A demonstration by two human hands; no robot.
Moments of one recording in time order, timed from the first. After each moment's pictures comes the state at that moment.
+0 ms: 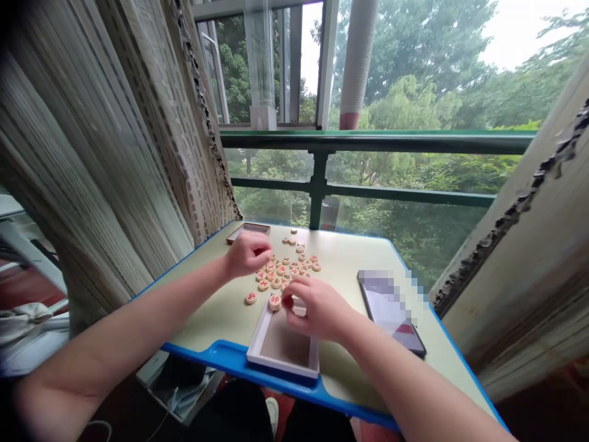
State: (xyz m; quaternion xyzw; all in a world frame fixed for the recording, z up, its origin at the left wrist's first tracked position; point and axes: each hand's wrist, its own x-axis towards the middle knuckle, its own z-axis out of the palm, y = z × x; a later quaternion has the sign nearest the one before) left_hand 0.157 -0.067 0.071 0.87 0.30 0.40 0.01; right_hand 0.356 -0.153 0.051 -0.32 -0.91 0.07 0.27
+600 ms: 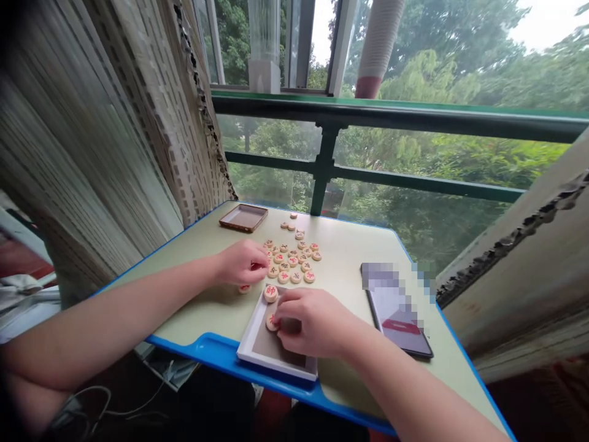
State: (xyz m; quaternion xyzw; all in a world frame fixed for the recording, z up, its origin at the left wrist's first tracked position) left_hand 0.148 -0.060 0.032 0.95 0.24 0.20 0.08; right_hand 0.357 -0.160 0.041 -0.31 -0.93 0.15 0.16
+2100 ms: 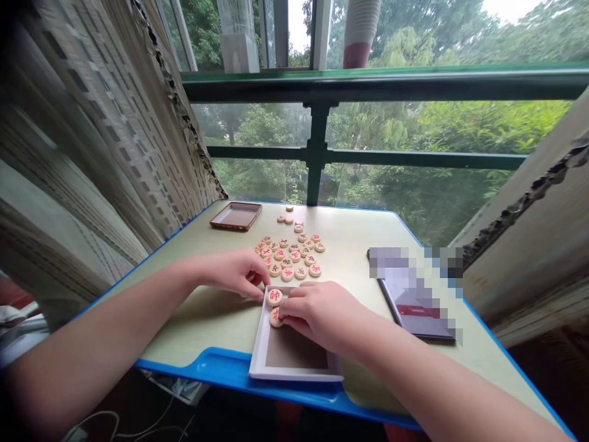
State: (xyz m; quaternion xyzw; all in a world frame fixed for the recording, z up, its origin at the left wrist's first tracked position) left_hand 0.140 -0.059 0.050 0.92 0.25 -0.02 0.32; right_hand 0.349 -0.157 0.038 -0.34 -0.93 0.09 0.13
